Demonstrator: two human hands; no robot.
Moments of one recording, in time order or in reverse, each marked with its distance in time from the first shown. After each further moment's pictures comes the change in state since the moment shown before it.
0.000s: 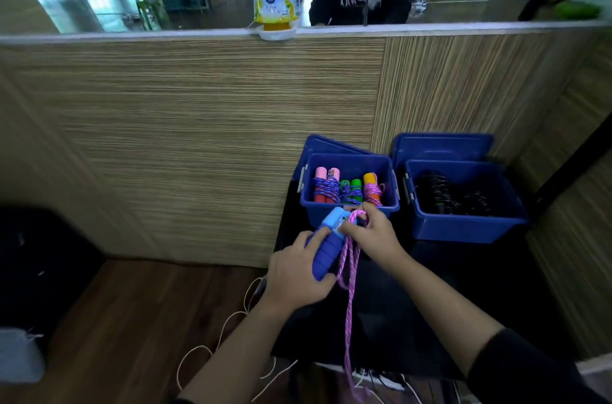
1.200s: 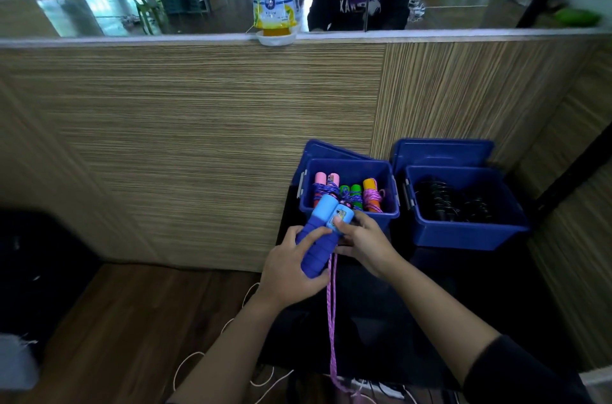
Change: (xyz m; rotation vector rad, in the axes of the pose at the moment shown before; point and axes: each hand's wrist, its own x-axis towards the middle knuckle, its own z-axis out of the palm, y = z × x) left_hand 0.012 -0.010 -0.010 -0.238 0.119 0.048; right_hand 0.001 -0.017 0.012 0.529 -0.190 0.273
